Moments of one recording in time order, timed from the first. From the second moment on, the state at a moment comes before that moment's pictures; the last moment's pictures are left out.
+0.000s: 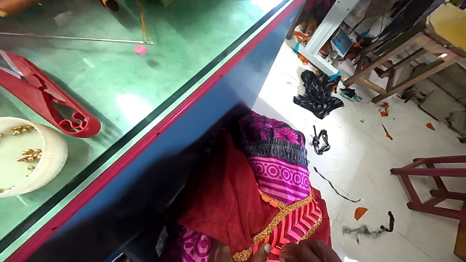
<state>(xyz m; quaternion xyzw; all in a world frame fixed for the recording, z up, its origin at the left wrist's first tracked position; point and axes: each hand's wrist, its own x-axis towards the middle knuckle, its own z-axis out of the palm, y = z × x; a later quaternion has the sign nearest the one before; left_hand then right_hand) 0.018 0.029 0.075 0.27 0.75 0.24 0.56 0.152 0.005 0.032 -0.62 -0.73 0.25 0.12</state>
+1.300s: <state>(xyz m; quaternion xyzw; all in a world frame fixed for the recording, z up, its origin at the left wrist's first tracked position) -0.017 -0.012 0.005 0.48 0.70 0.30 0.43 0.167 0.036 0.026 -0.49 -0.82 0.26 0.14</state>
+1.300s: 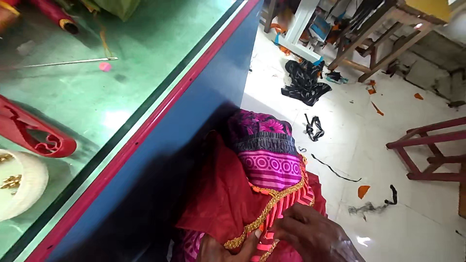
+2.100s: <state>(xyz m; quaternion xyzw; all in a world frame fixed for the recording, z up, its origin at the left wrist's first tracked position) -0.009 -0.010 0.006 0.38 0.71 0.35 0.49 0.147 0.009 -0.052 -0.42 -0.44 0.55 0.57</state>
